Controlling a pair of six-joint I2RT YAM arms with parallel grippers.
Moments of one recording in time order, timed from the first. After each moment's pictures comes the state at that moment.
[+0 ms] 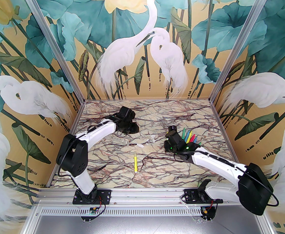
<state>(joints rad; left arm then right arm) -0.49 1.77 1.32 -0.65 0.24 -0.46 0.67 1.24 0.71 -0.39 0.24 0.60</state>
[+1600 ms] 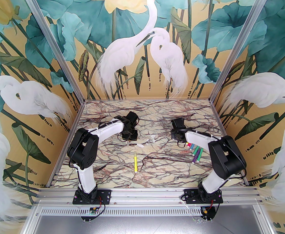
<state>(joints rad) -0.54 1.89 1.36 -0.83 0.09 -0.41 0.35 1.70 0.92 -0.32 0.24 0.51</state>
